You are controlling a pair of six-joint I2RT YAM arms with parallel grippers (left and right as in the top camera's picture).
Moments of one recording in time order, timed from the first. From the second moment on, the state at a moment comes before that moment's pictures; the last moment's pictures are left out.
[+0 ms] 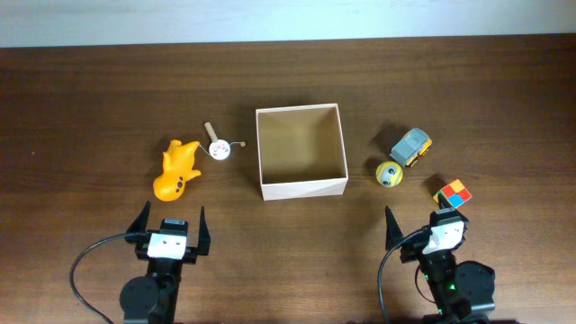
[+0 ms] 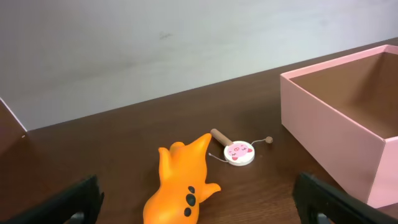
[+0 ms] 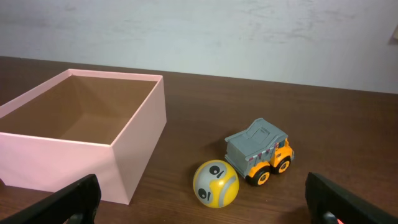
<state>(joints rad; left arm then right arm) -0.03 0.01 0.01 -0.08 0.03 0.23 0.08 0.01 0.06 -0.18 -0.11 -0.03</state>
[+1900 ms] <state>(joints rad) -0.03 0.01 0.01 -0.08 0.02 0.23 0.08 1.16 1.37 -0.81 -0.20 0.03</state>
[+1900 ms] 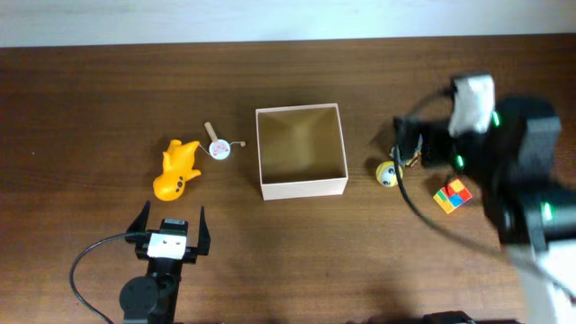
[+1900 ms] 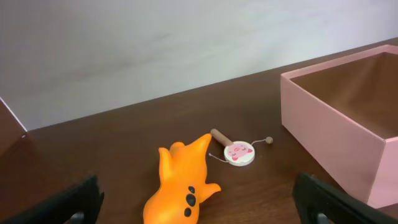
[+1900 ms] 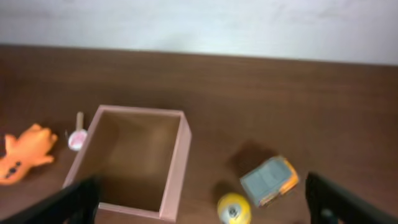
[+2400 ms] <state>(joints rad) -0.03 0.01 0.01 -0.08 0.02 0.23 0.08 1.64 1.45 -0.84 -0.10 0.37</state>
